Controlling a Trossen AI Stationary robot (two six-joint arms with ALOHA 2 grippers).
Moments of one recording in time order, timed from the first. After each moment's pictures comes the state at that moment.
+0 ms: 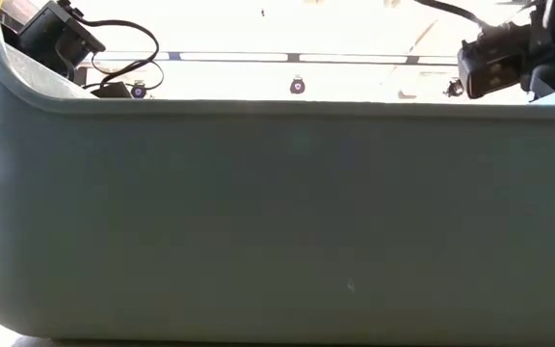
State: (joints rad) left arm -0.05 0.95 0.21 0.10 -0.47 -0.40; right arm 0.43 1.34 0.76 -0.58 -0.13 1.04
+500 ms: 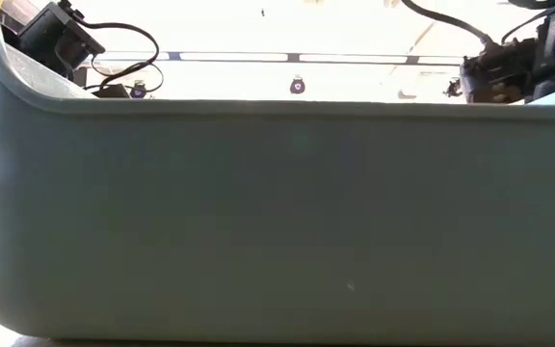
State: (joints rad) left arm -0.05 0.95 0.21 0.07 -0.46 -0.40; right arm 0.48 1.43 0.76 -0.54 -0.02 1.11
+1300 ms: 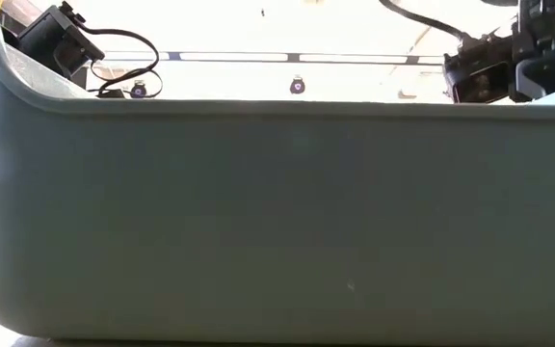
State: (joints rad) left arm -0.05 0.95 0.21 0.03 -0.45 -0.40; right arm 0.41 1.42 0.76 -0.44 -0.22 1.13
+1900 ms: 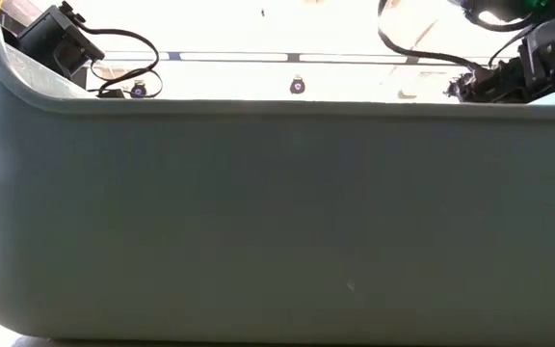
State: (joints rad) left arm -0.05 0.95 0.21 0.03 -0.44 -0.40; right arm 0.38 1.42 0.76 -0.63 -0.25 1.16
